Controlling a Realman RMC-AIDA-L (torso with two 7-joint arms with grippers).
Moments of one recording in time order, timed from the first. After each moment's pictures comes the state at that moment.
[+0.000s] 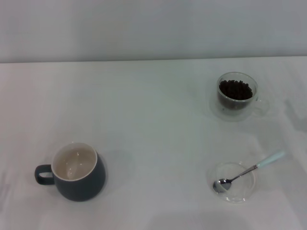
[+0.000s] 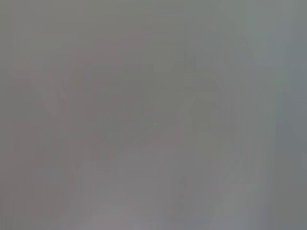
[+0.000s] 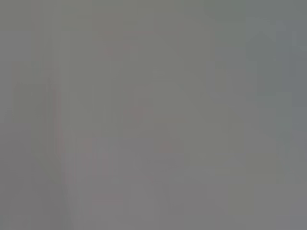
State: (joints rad) left arm -0.04 -2.08 2.83 0.19 -1.31 1.60 -0.19; right arm 0.36 2.02 -1.11 0.04 -0.34 -1.43 0.46
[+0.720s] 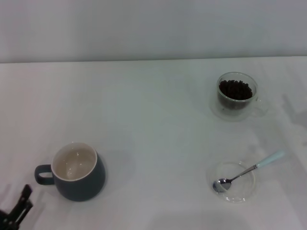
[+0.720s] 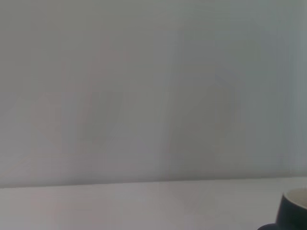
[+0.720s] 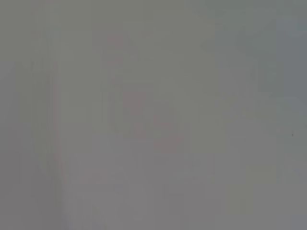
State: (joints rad) left arm -0.04 -2.08 2.84 0.11 -1.00 1.46 -0.21; right arm 0.36 2.02 -1.11 -0.04 -0.35 -1.33 0.46
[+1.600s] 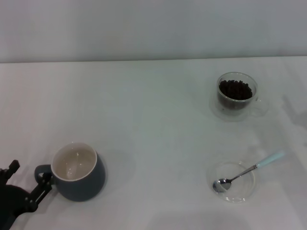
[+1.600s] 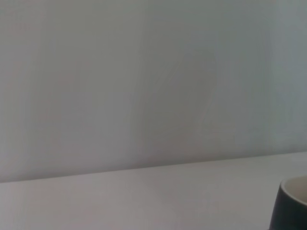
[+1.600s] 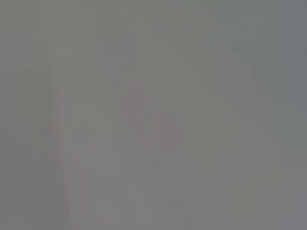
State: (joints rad) left arm -0.17 -2.08 2.83 0.11 -0.97 1.31 -0.21; right arm 0.36 2.02 -1.13 -0.05 -0.35 -1.34 0.49
